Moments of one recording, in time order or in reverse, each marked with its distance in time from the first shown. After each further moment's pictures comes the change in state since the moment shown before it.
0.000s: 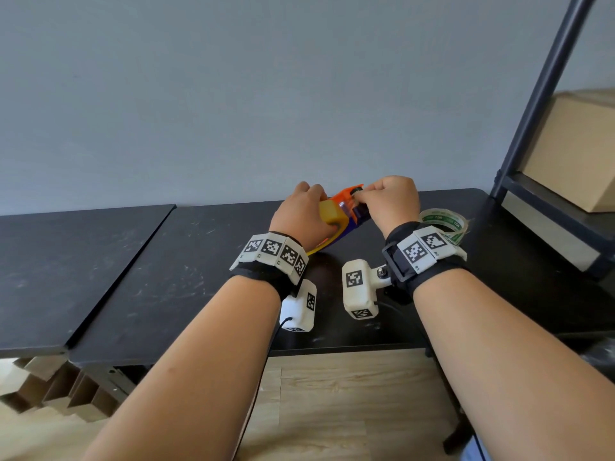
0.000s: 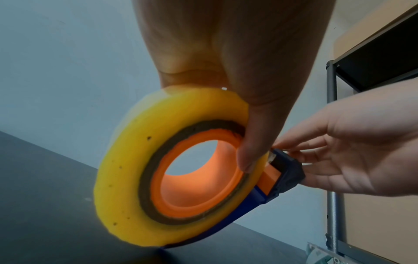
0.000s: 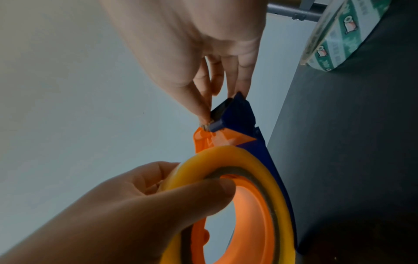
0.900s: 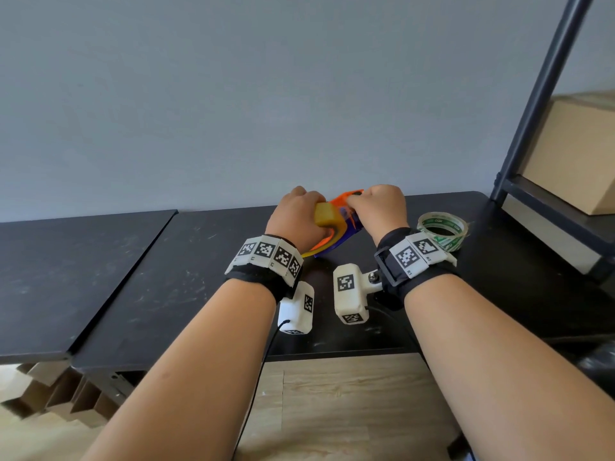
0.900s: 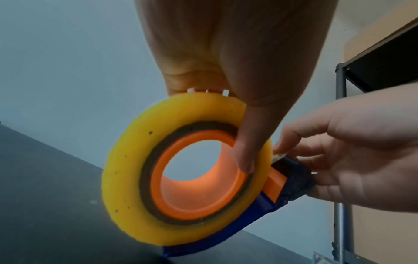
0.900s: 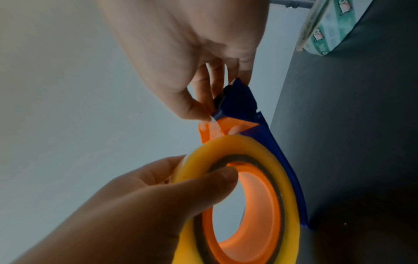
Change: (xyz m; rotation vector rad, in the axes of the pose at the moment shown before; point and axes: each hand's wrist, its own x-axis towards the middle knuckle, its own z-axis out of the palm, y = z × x) left_hand 0.004 -0.008 -0.003 0.004 -0.019 0.002; right_hand -0.011 -0.014 0.005 0.023 -0.094 -0.027
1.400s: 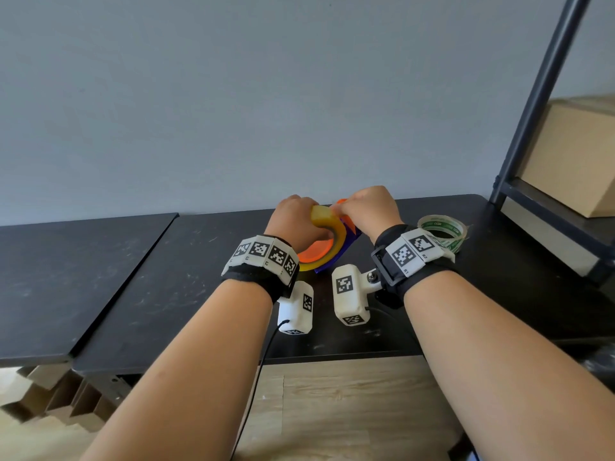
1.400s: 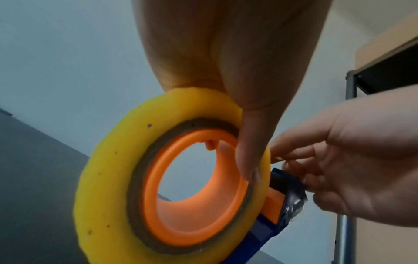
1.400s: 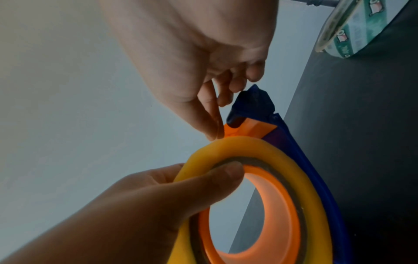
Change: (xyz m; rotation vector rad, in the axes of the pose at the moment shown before) left_hand 0.005 -0.002 -0.004 -0.025 -0.090 -0.083; right_hand 0.005 -0.009 0.004 -0.107 -0.149 0.019
